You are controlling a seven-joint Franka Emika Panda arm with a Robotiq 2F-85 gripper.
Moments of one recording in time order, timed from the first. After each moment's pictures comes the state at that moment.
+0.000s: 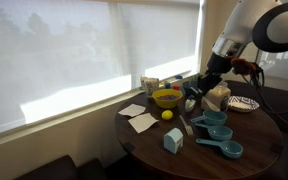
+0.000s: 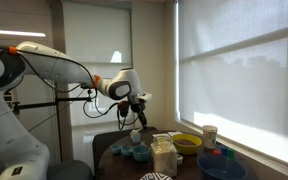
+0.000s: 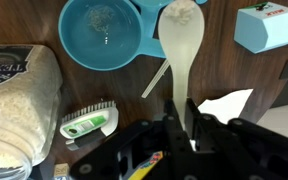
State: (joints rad) arm 0.07 -0.41 0.12 -2.38 0.12 2.34 0.35
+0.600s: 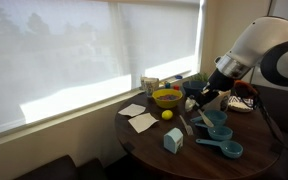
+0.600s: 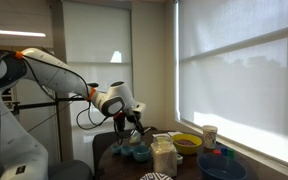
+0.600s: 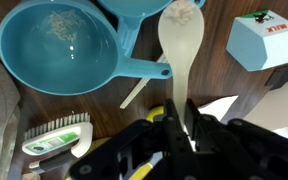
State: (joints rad) arm 0.14 -0.42 0.13 -2.60 0.20 2.70 0.29
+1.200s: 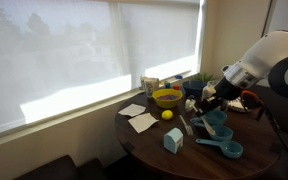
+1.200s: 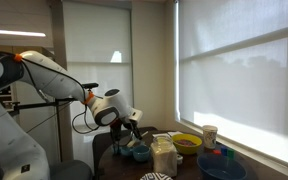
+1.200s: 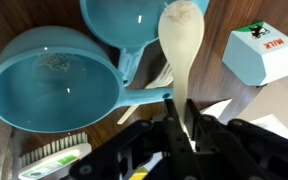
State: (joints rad) arm 0.25 -0.45 0.06 -2.73 0.35 2.87 0.19
